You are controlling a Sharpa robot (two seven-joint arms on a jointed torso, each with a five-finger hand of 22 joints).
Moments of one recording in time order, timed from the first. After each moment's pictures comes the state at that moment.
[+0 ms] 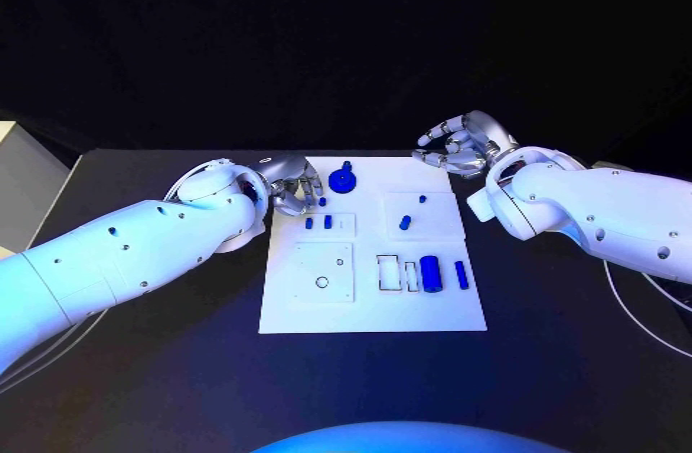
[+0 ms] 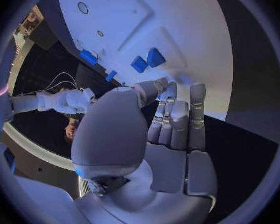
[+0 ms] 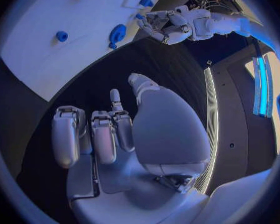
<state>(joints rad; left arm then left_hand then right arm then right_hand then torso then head) 1.16 -0.61 0.12 1.26 -1.50 -0.12 -0.10 1.41 -0.21 0.71 -0.01 0.05 0.88 0.15 0.21 0.32 1.05 0.08 0.42 0.18 1.27 0.02 1.41 0.85 0.17 0.97 0.12 1.15 0.80 1.31 -0.83 -0.10 1.42 -0.78 -0.58 0.01 1.36 -0.22 0.25 0.28 0.36 0.89 0.15 0.25 0.39 1.47 0.07 1.50 1.31 1.47 -0.01 1.57 1.31 0.05 1.47 0.10 1.43 1.31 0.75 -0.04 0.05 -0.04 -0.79</state>
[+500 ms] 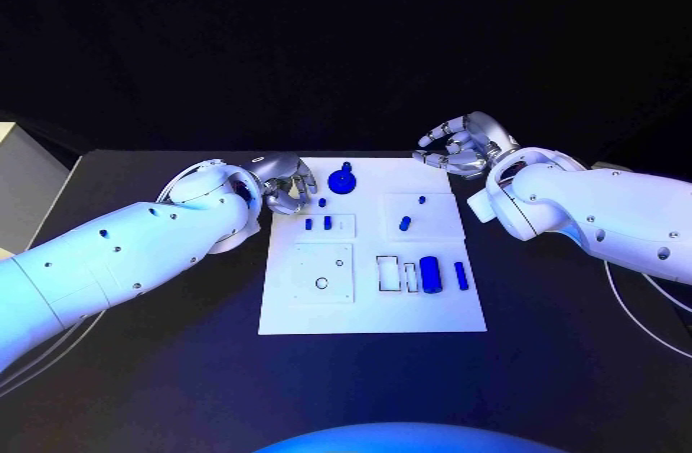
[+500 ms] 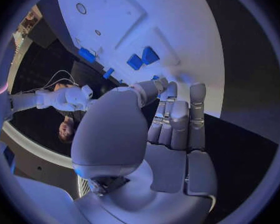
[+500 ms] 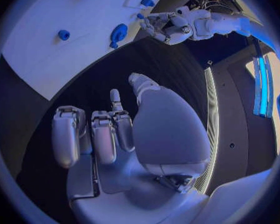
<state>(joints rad) 1.14 -0.63 0.15 1.26 -1.49 -0.14 -0.11 1.41 -0.21 0.71 -0.01 0.05 0.88 0.15 0.21 0.32 1.05 0.08 0.41 0.19 1.26 0.02 1.41 0.83 0.17 0.96 0.12 1.14 0.78 1.31 -0.83 -0.10 1.41 -0.78 -0.58 0.01 1.36 -0.22 0.25 0.28 0.36 0.89 0.15 0.25 0.39 1.47 0.07 1.50 1.31 1.47 -0.01 1.57 1.31 0.05 1.47 0.10 1.42 1.31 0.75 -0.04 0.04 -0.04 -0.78</state>
